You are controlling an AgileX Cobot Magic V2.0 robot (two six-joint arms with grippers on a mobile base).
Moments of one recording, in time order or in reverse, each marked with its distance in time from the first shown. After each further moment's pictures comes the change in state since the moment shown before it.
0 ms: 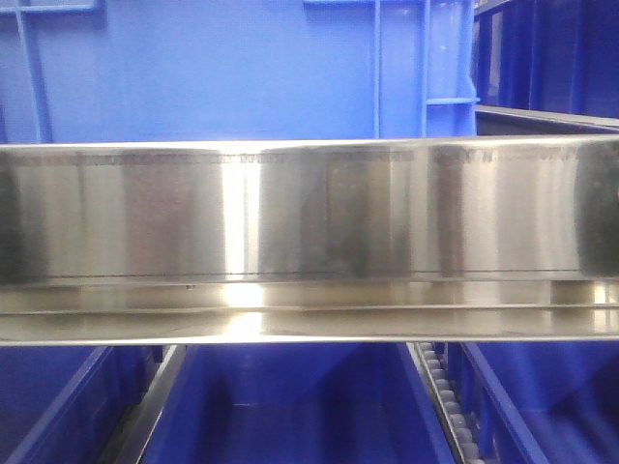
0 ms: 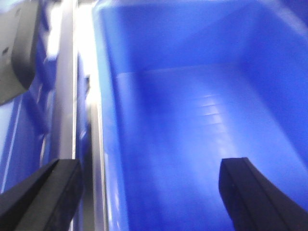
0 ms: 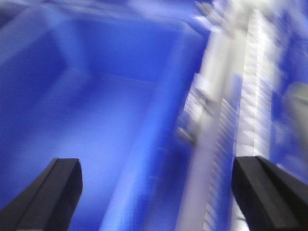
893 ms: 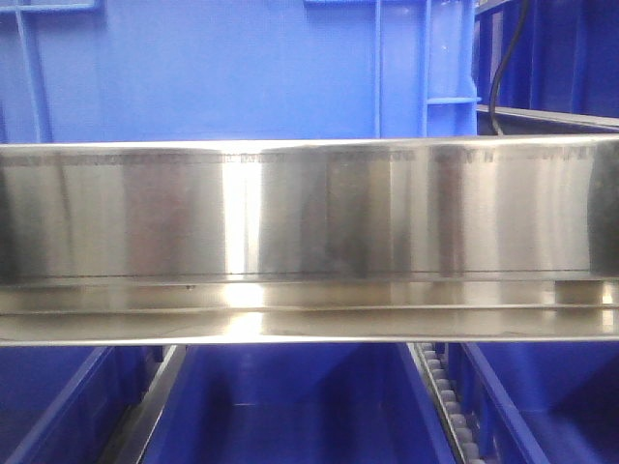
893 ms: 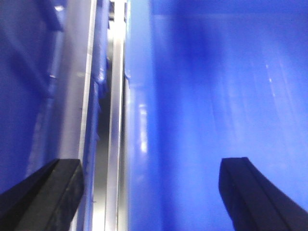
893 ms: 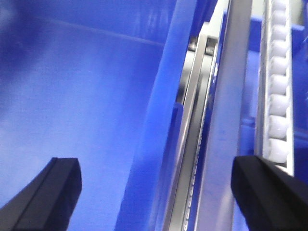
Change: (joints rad) left arm 0.068 0.284 -0.066 -0.014 0.037 -0.024; right arm 0.004 0.397 -0.163 -0.029 0.023 0.009
